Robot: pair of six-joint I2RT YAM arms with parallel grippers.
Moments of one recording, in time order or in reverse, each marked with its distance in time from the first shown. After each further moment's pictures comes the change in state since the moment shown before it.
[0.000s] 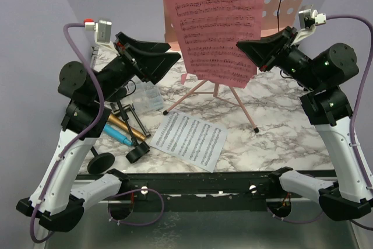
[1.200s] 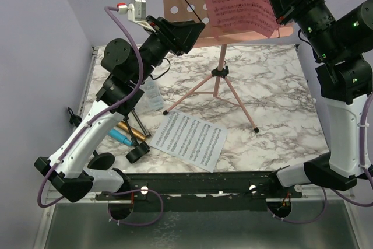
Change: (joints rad) left arm -0.210 0.302 0.177 0.119 -0.369 0.073; right arm 0.000 0.355 0.738 -0.347 0.386 -0.251
